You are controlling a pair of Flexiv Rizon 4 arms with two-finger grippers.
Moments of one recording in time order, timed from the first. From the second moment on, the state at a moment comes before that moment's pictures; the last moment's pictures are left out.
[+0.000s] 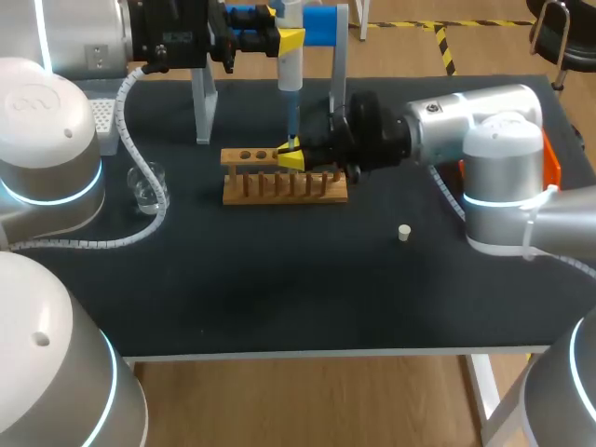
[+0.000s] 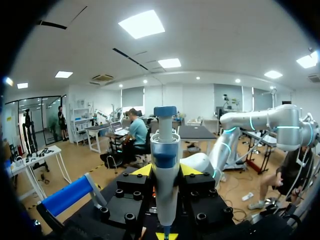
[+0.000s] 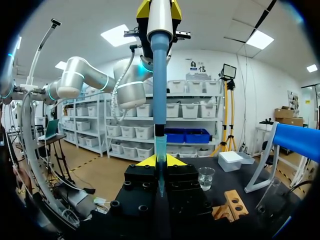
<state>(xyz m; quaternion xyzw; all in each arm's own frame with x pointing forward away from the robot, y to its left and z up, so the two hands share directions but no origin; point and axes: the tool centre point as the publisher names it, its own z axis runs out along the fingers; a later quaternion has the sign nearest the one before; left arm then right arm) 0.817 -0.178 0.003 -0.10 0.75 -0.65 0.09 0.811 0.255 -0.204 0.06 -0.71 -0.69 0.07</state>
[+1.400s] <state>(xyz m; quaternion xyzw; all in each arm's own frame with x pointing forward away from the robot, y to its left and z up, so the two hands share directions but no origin) 0.817 -0.178 0.002 -0.10 0.75 -0.65 0.09 0.814 0.249 -0.205 0.06 -0.72 -0.69 0.06</state>
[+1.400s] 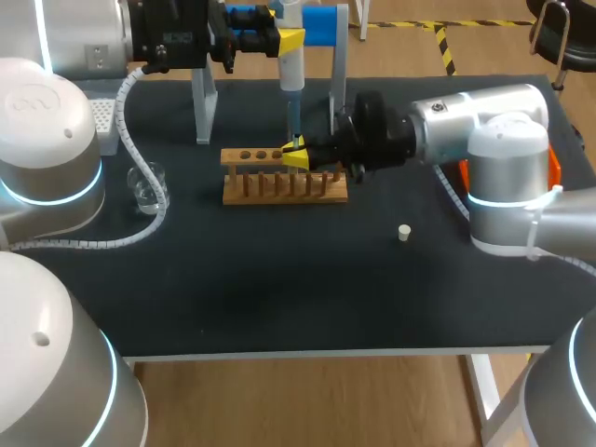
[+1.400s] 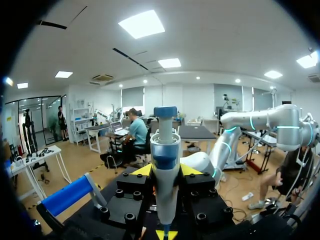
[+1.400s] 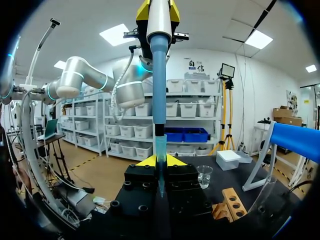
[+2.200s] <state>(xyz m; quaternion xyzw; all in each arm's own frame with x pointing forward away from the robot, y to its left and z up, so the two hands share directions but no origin) 0.817 -0.178 0.002 -0.10 0.75 -0.65 0.09 0.816 0.247 -0.205 0.06 -0.72 -0.69 0.06</state>
